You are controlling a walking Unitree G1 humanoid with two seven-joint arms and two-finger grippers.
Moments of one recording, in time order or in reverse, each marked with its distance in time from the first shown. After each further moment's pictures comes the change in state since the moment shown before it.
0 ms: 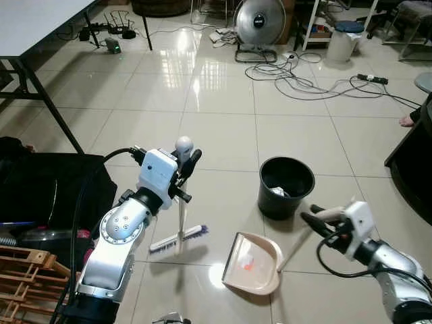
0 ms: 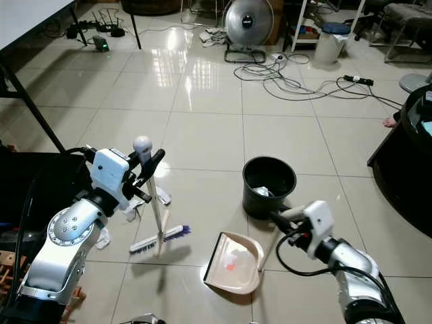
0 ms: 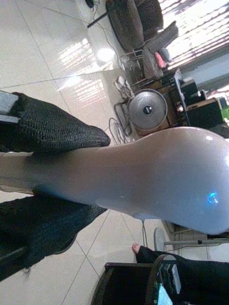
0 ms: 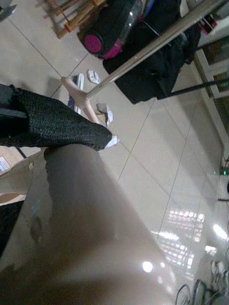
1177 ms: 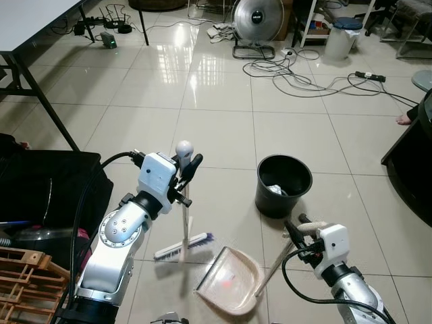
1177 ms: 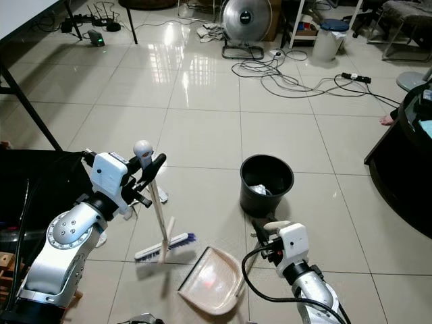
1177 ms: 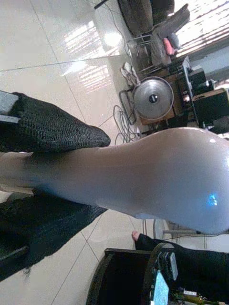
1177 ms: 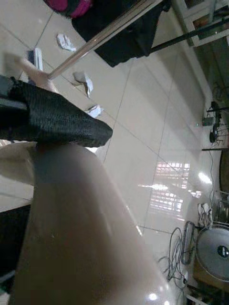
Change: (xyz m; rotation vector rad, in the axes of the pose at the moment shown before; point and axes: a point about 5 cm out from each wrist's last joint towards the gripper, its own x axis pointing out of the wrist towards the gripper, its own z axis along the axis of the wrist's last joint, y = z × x) left arm -0.005 -0.003 -0.006 -0.045 0.009 -0.028; right arm 0.015 0.069 -0.018 0.015 -0.109 -0.239
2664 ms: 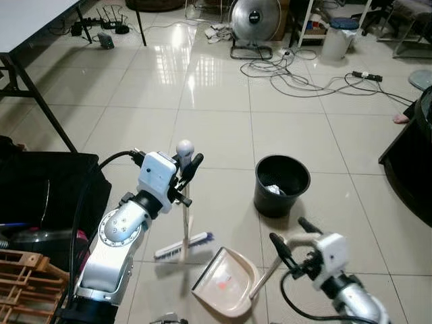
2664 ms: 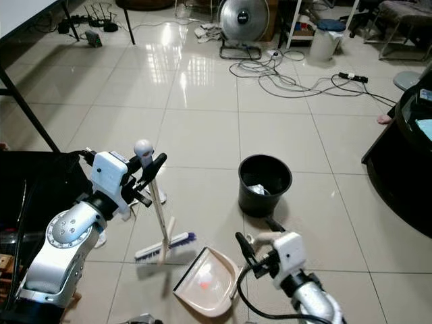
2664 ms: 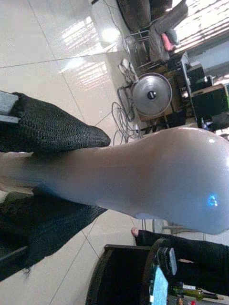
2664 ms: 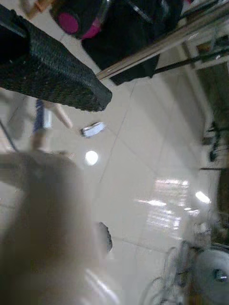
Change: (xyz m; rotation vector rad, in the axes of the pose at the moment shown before) left arm 0.000 0.000 0.001 0.000 0.000 -0.010; right arm -0.016 0.020 0.003 -0.018 0.017 0.083
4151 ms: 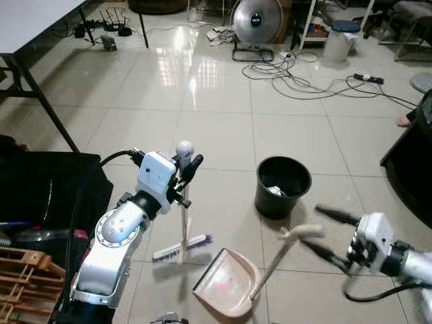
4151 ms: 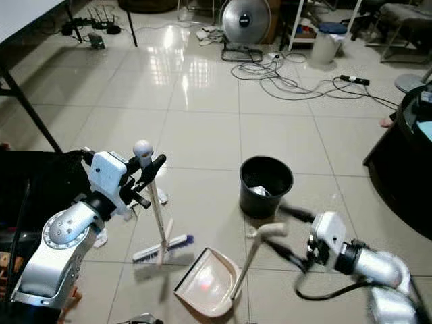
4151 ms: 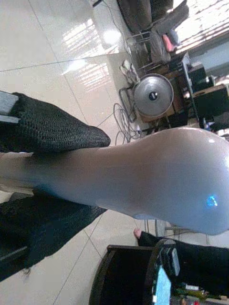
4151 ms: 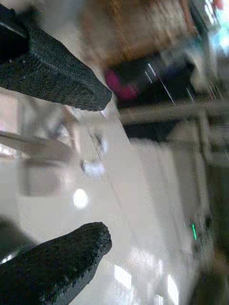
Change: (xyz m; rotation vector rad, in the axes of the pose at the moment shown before) left arm -0.003 -0.001 0.004 0.002 0.012 -0.004; right arm -0.020 -0.072 0.055 -0.185 -0.027 0.383
